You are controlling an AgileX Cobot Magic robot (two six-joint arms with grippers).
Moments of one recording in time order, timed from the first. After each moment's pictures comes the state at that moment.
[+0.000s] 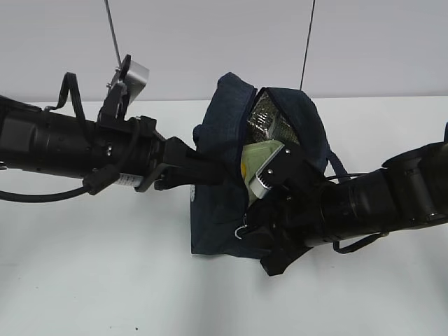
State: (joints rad) left arm -0.39 1.71 -0.88 -1.64 0.85 1.44; right arm 0.38 1.82 -0.77 1.79 0.48 -2.20
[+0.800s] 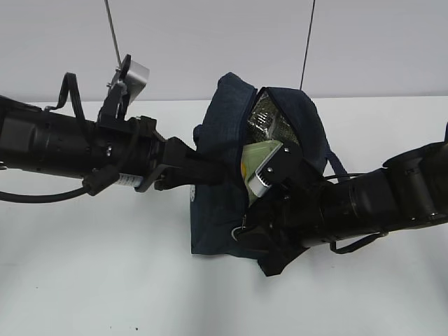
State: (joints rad) left arm -0.39 1.71 -0.88 -1.64 0.86 1.45; right arm 0.38 1.82 -0.77 1.79 0.53 -2.20
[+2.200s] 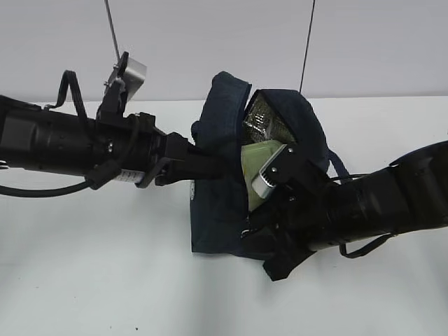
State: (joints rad) left arm -0.39 1.71 -0.88 -1.68 0.83 1.45; right arm 0.38 1.78 -0.76 1.68 0.53 -2.06
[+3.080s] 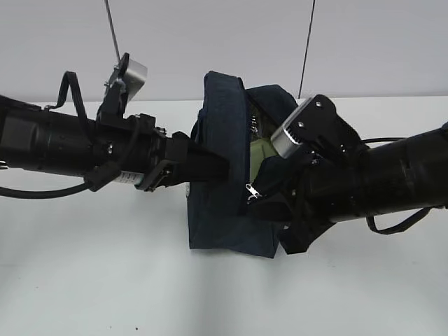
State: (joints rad) left arm -0.39 1.71 -0.88 -1.66 0.83 1.45; right arm 0.38 1.54 -0.75 1.48 0.54 -1.82
